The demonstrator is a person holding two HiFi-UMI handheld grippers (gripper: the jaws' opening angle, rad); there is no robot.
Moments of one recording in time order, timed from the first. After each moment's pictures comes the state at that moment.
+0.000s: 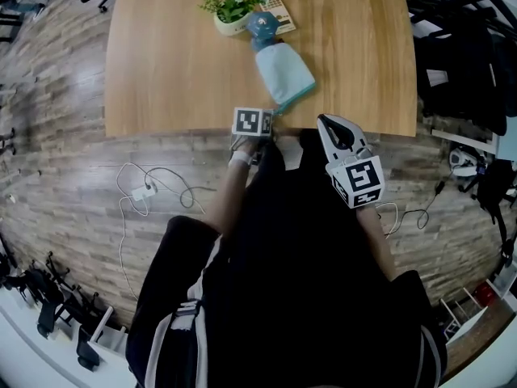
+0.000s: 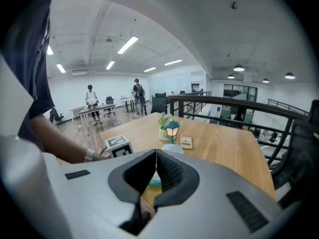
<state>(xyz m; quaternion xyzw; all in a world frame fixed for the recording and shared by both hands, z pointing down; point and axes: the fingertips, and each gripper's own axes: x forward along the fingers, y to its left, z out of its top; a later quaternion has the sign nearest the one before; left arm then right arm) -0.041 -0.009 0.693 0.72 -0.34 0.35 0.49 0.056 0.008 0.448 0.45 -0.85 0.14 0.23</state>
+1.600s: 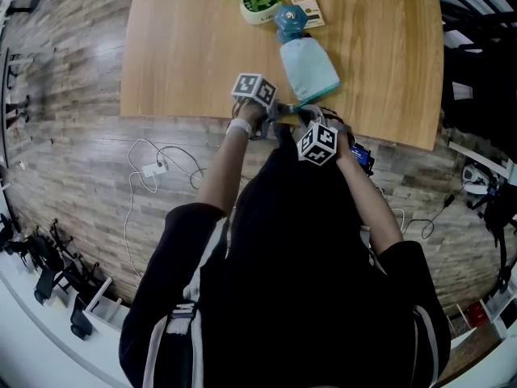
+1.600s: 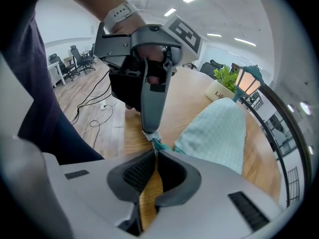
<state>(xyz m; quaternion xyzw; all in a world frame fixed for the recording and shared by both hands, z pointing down) -0.040 -0.007 0.696 0.66 -0.17 0.33 0.66 -0.018 0.002 0.688 0.20 -0.84 -0.01 0.51</state>
